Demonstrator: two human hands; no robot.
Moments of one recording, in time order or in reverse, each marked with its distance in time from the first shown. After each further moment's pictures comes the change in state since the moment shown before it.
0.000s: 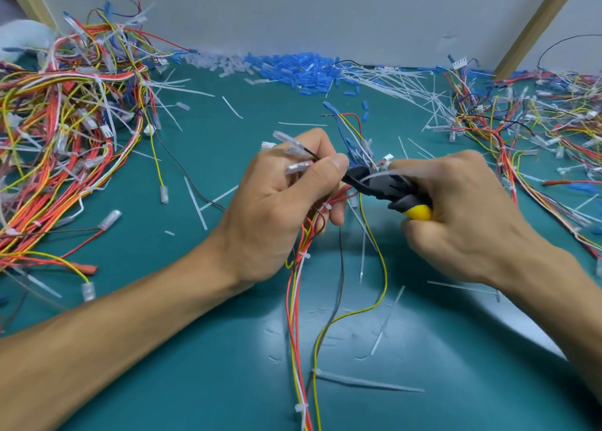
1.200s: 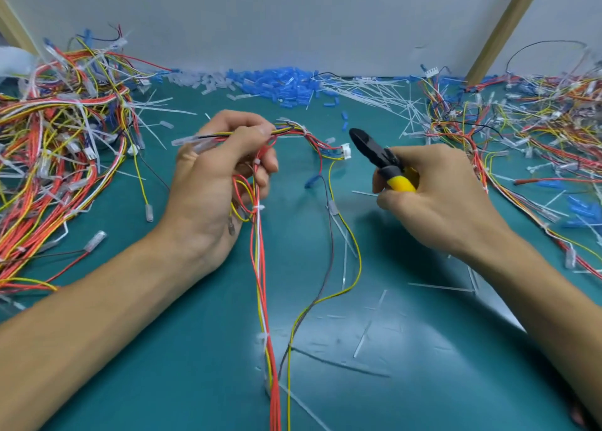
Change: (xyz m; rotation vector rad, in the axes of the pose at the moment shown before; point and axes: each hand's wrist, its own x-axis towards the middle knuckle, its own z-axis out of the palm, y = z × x) left_hand 0.025 -0.003 -0.030 -0.282 0.312 -0.111; right_hand 0.007 0.015 0.005 0.198 0.111 0.314
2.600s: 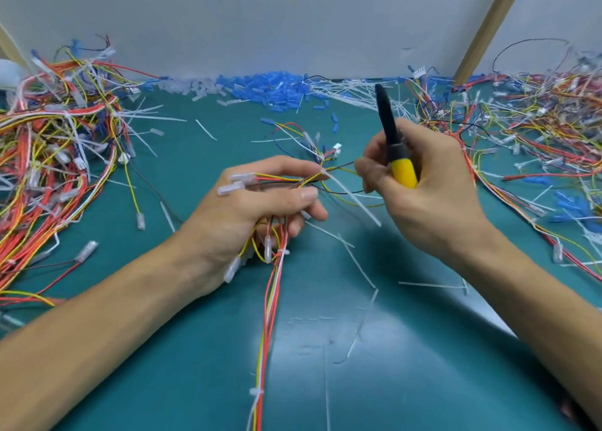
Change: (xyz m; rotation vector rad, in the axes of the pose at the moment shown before) left_hand -0.014 -0.009 0.006 0.158 -0.356 -0.232; right_hand -0.001 -0.007 0.007 0.431 0.163 -0.069
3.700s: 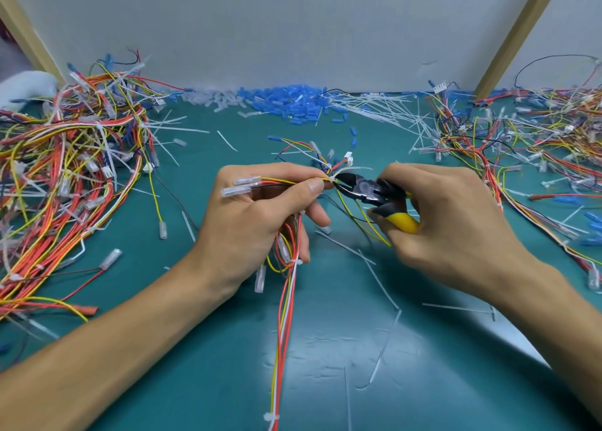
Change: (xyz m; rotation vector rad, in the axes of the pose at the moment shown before) left_hand -0.003 0.004 -0.002 0.155 0.206 0.277; right_hand -0.004 0.005 -0.006 -0.589 -0.181 -0.296
